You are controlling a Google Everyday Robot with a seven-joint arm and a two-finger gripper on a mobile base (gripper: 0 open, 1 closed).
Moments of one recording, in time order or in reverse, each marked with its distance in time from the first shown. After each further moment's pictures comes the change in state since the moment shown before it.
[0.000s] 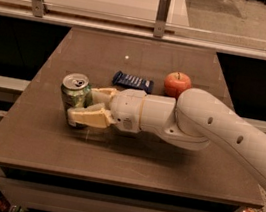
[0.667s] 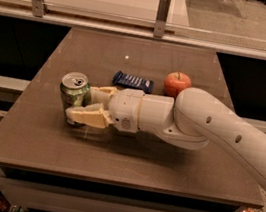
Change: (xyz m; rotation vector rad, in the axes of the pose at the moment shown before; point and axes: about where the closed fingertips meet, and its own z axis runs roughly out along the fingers) arm -0.002 0.003 0.003 -0.007 0.000 -0.004
